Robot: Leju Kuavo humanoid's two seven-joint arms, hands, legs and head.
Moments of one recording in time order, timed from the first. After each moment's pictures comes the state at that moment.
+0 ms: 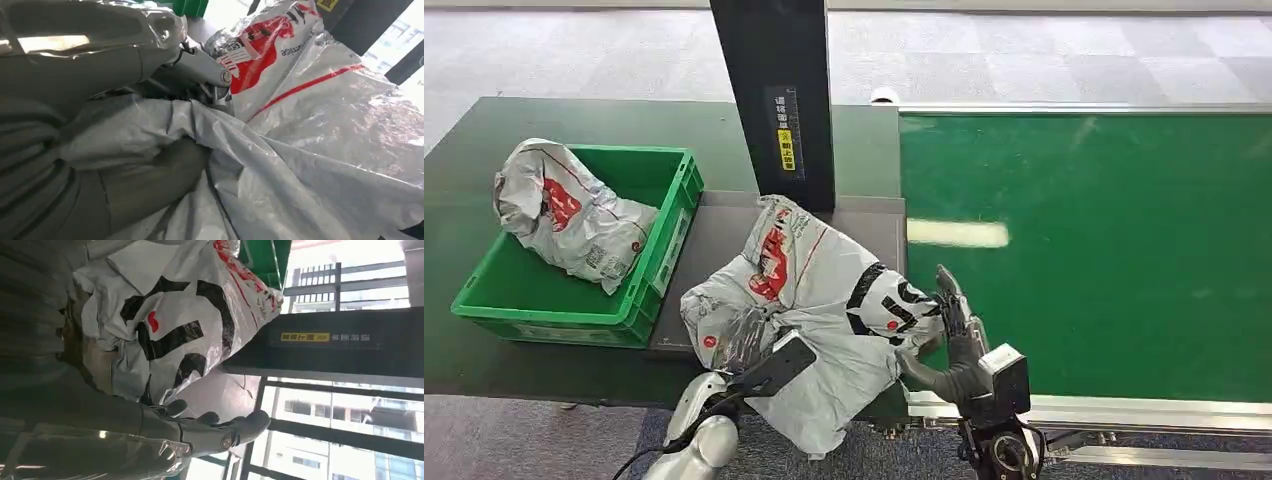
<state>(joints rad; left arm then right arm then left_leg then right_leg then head) -0.20 -0.19 -0.24 -1.08 -0.89 0.23 -0.20 -0.06 0.16 0.16 -1.23 0.19 0.33 -0.52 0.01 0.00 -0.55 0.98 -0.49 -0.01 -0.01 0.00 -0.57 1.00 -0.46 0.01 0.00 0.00</state>
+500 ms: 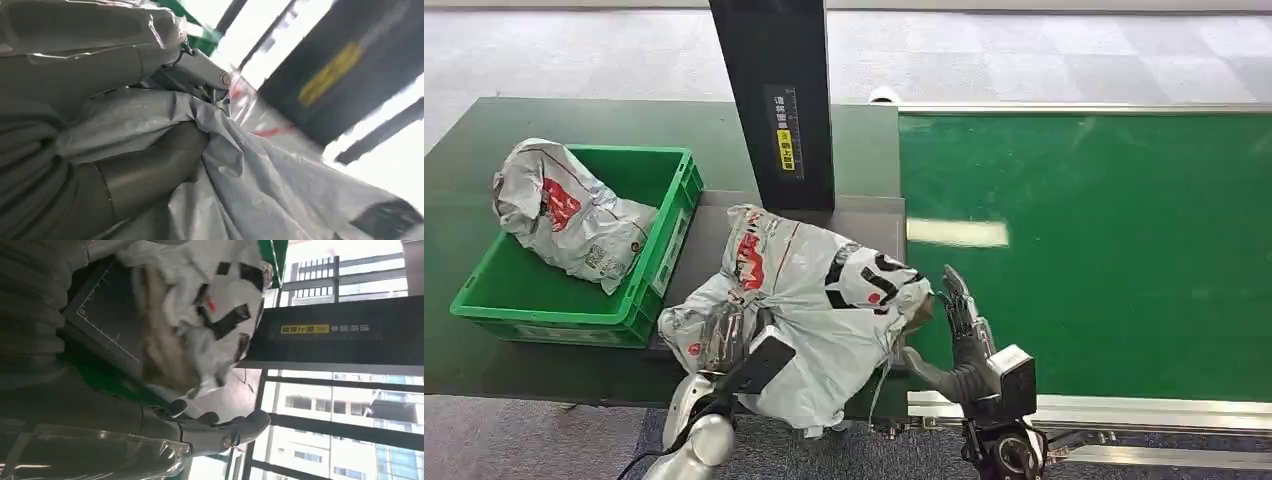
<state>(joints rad) -0.19 -0.20 -0.22 -1.12 -0.78 0.49 -0.36 -0.05 0.16 0.14 -1.24 0.17 0.33 -0.51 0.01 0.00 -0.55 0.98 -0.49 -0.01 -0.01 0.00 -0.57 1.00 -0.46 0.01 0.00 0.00</state>
